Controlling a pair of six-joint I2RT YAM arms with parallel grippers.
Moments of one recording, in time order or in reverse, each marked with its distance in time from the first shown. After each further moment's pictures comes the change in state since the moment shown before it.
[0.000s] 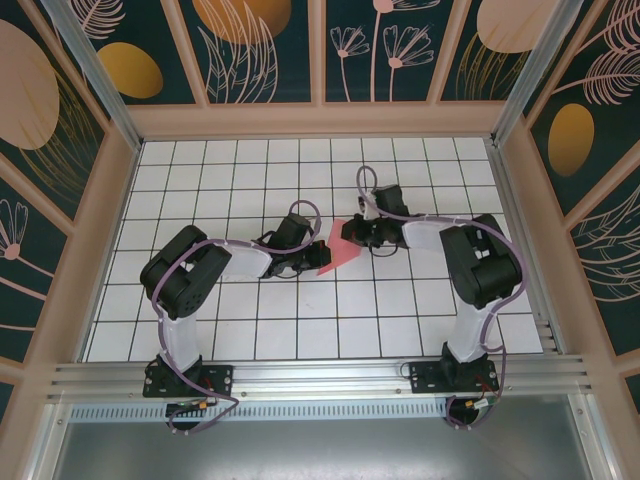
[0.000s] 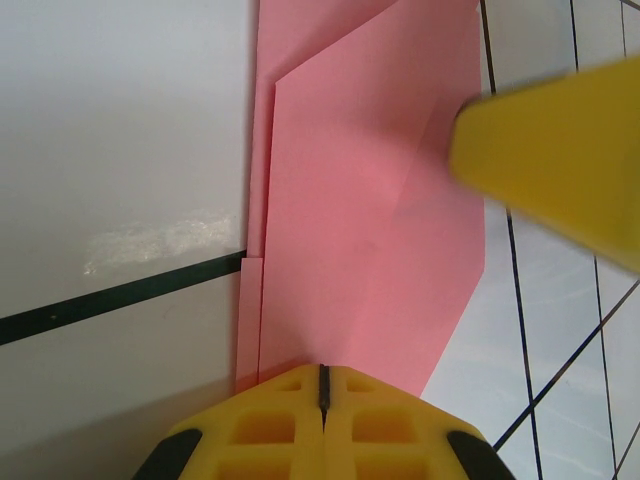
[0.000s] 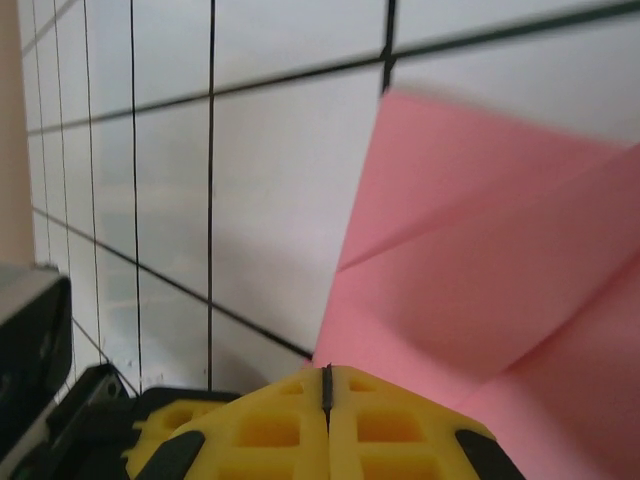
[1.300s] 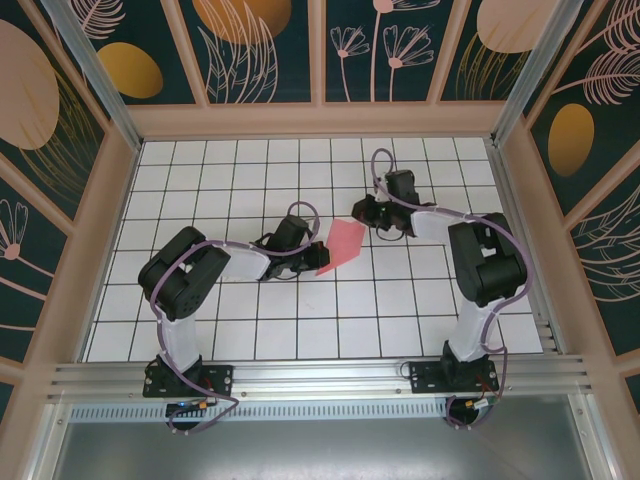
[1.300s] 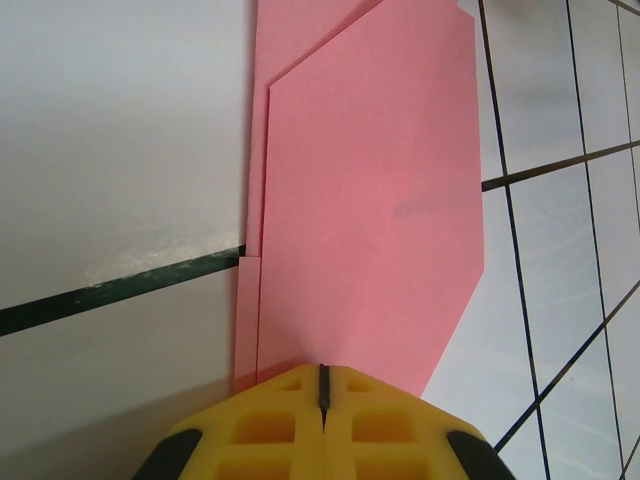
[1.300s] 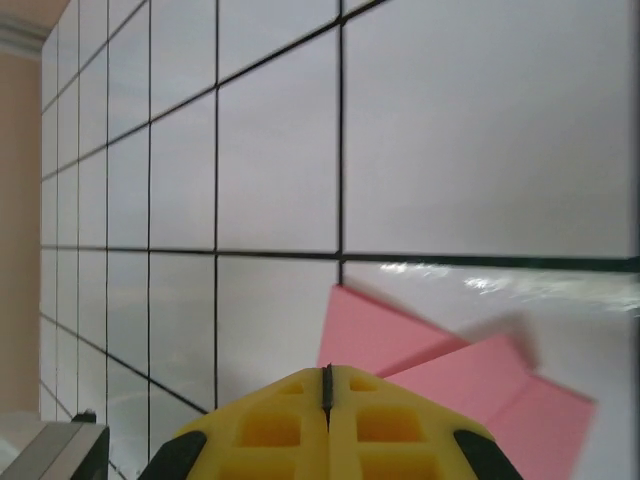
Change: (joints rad) left arm 0.000 -0.014 -0.034 0.039 -0.011 0.007; right arm -0.066 -0.001 0.080 0.019 0.089 0.040
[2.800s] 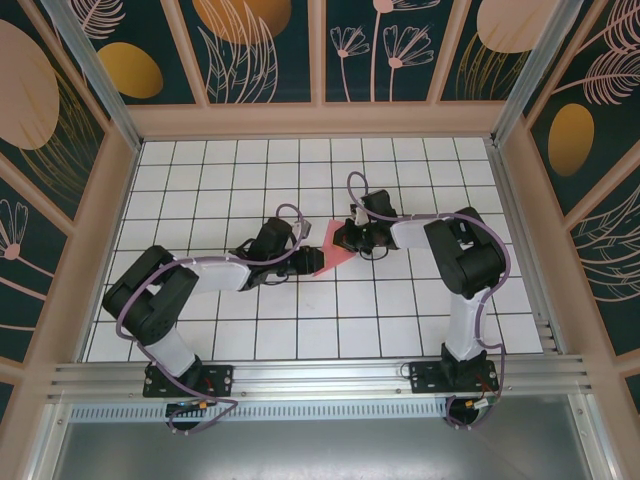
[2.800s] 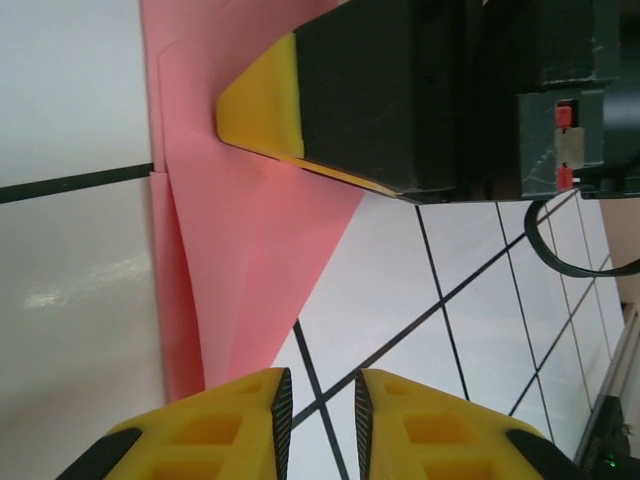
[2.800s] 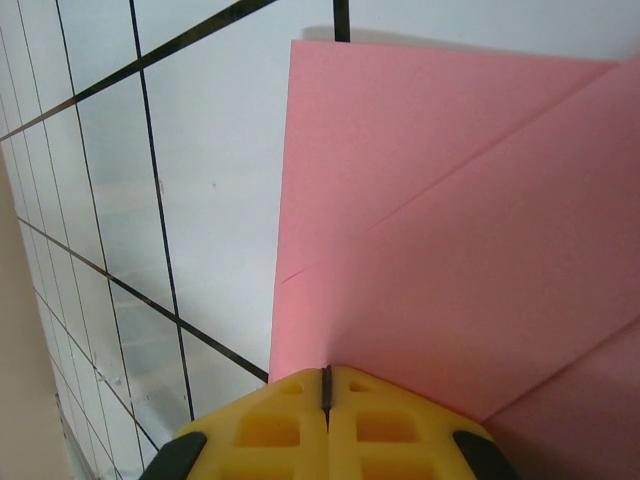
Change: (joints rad) left arm 0.012 -0.225 -0.143 0.001 0.094 0.040; right arm 0.101 0.114 -0.037 0.002 -0.085 0.071
